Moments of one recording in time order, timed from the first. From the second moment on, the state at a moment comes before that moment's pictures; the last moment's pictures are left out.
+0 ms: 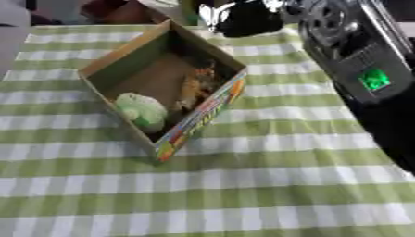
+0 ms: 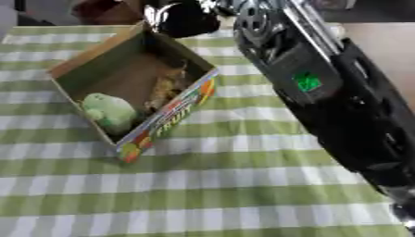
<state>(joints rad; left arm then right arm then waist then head) -0.40 0.41 -0.02 -1.98 -0.17 0.13 0.53 -1.10 -0.49 0.43 -1.69 0.59 0.52 0.34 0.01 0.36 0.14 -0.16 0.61</state>
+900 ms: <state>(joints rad) -0.41 0.41 -0.03 -1.98 -0.16 0.13 0.52 -1.13 -0.34 0.44 -1.26 0.68 0.32 0.45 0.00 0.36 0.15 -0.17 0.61</state>
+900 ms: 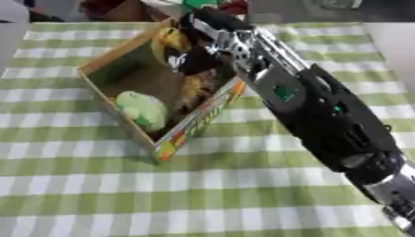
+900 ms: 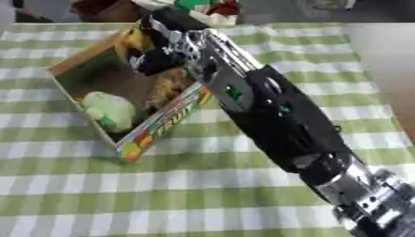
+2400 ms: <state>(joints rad) -0.39 0.41 -0.03 -1.98 -0.16 0.13 0.53 -1.12 -0.43 0.32 -1.38 0.66 0.23 0.52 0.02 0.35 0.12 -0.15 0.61</state>
